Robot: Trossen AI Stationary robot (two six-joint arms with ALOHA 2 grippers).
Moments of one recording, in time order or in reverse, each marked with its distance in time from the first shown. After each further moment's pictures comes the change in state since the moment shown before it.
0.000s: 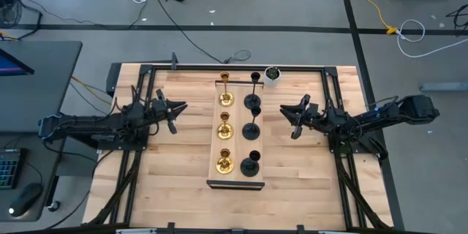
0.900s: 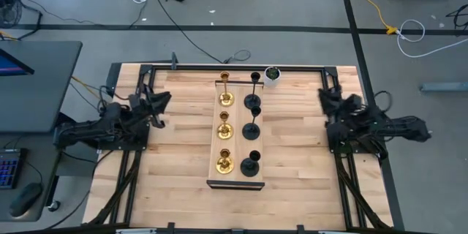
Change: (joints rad) left arm -0.004 -0.362 -0.001 0.073 -0.006 -0.001; right arm 0.008 -0.882 0.001 -0.432 0.037 -0.001
